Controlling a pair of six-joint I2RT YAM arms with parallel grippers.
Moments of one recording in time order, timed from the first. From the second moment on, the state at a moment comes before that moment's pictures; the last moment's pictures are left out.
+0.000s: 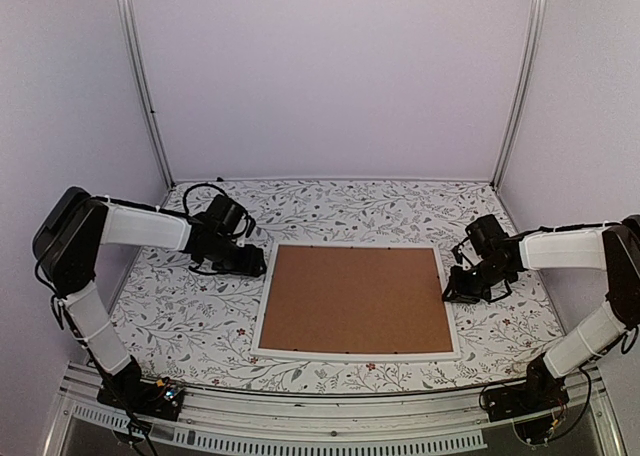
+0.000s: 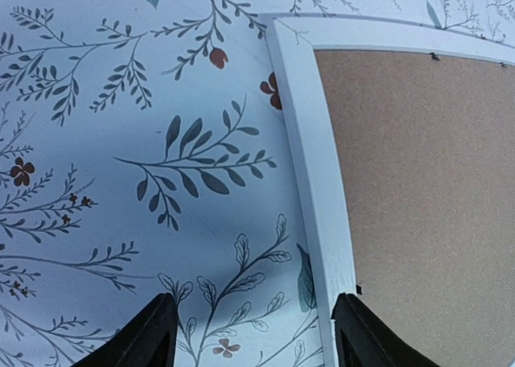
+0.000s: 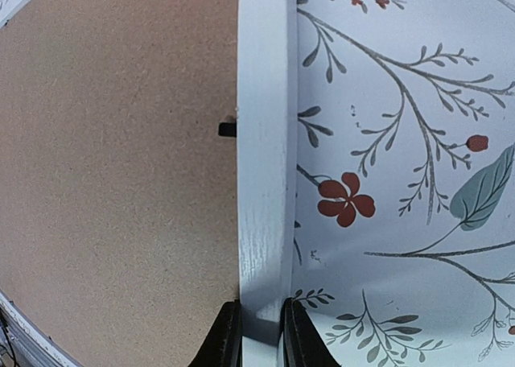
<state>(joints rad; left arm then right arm) -0.51 1.75 0.97 -0.25 0.04 -0.35 0.35 1.48 0.70 -0.41 -0.21 0.44</state>
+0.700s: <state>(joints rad) -0.54 1.82 1.00 -0.25 0.06 -0.35 0.36 1.48 0.70 -0.41 -0.21 0.44</state>
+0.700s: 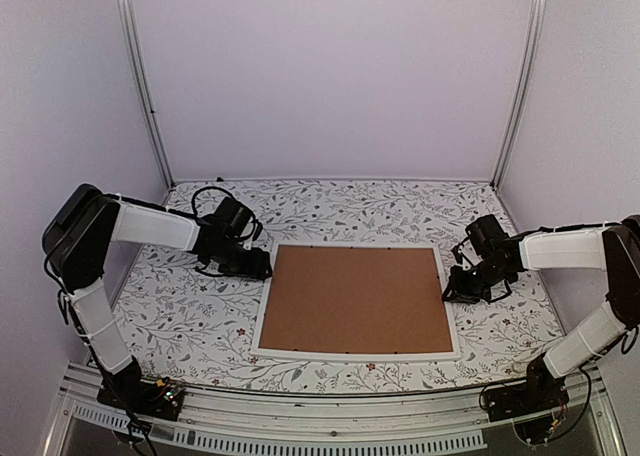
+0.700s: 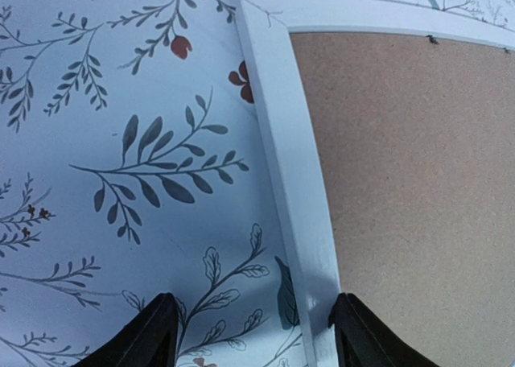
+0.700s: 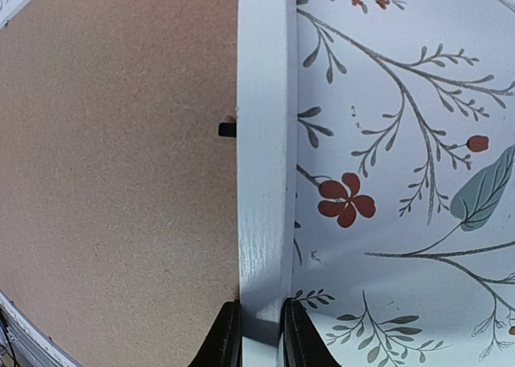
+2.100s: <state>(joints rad) -0.68 1.59 0.85 -0.28 -0.02 -0.42 0.36 1.48 0.69 -0.40 -0.21 0.46</state>
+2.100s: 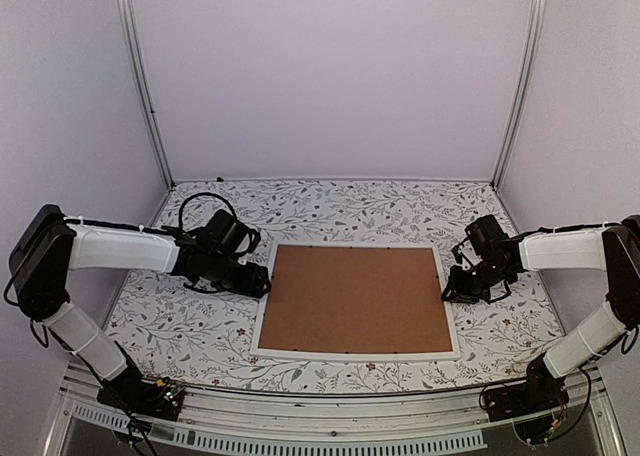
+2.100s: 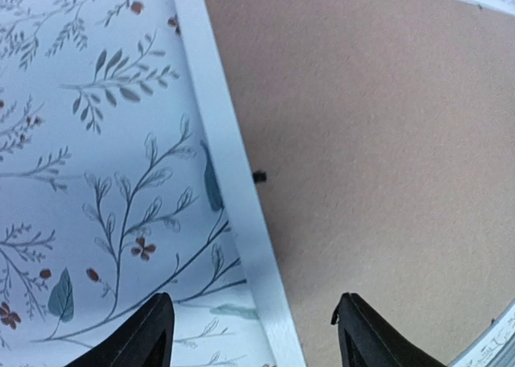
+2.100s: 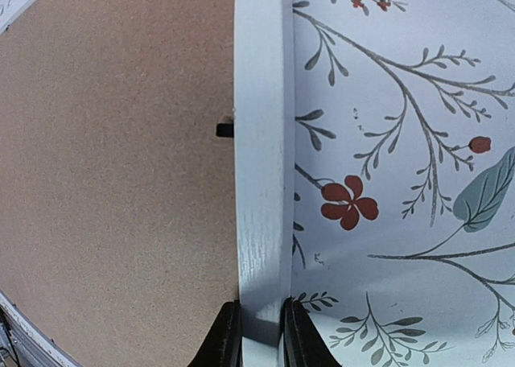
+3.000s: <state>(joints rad) -0.69 1.49 0.68 -0.33 0.00 -0.49 0.36 1.48 0.69 -0.39 -0.21 0.46</state>
